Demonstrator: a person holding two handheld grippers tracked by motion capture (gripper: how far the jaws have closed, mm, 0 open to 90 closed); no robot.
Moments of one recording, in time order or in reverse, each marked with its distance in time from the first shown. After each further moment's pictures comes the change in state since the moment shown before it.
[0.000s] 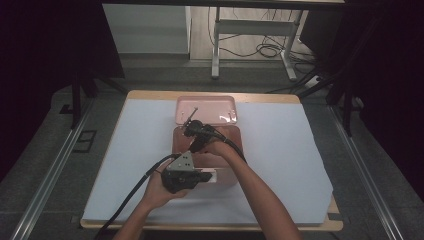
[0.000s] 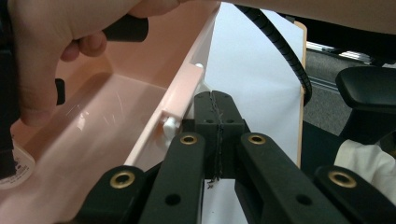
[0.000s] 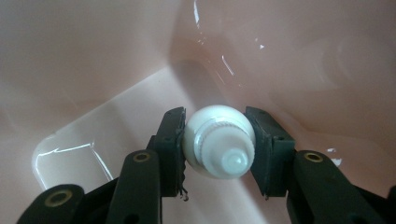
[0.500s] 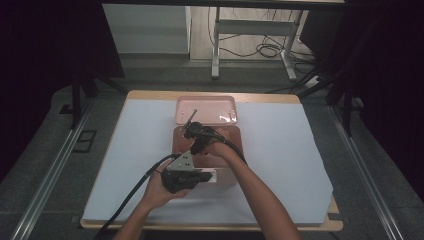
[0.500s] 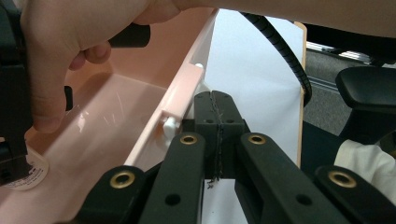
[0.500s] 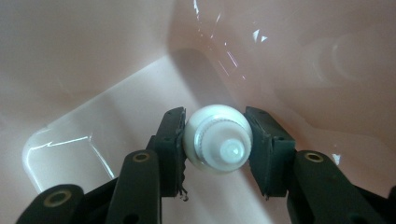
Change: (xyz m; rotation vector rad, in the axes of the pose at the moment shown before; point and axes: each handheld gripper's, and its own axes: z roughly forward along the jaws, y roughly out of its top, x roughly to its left) left arm 0.000 0.000 0.000 0.000 0.000 0.000; right arm -0.001 -0.003 0.007 0.028 0.002 -0.008
